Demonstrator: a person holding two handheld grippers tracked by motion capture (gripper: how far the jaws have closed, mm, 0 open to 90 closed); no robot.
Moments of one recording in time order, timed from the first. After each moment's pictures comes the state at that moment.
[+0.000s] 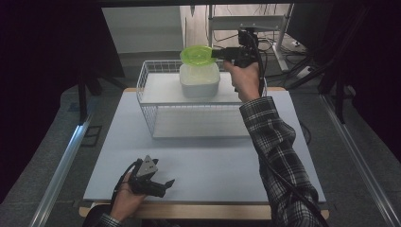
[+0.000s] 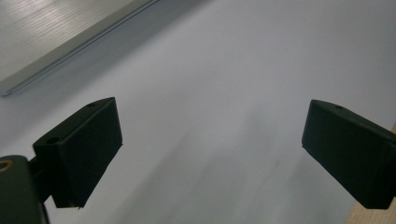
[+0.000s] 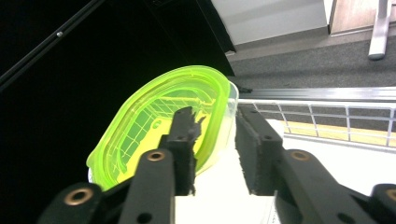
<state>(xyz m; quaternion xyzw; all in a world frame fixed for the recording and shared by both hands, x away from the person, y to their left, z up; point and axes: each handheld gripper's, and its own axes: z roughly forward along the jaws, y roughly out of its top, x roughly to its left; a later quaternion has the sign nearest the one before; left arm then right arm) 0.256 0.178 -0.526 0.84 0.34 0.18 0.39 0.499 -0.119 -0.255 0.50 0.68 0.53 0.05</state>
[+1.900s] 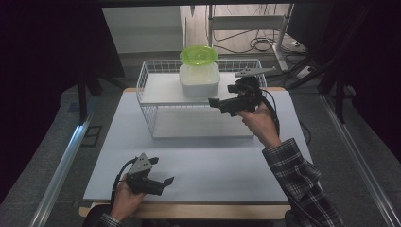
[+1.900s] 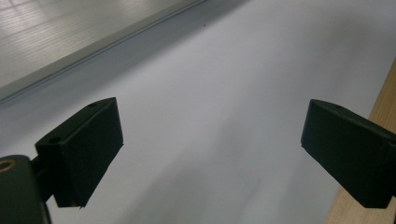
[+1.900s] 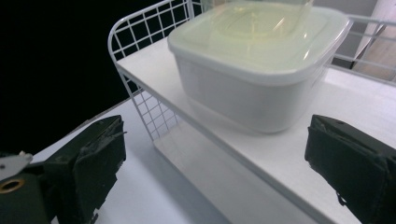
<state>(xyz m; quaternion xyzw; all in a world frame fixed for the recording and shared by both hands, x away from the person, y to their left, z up) 0.258 0.189 -0.522 0.80 0.34 0.15 0.47 0.410 -0.138 -0.317 0.31 0.80 0.51 0.12</state>
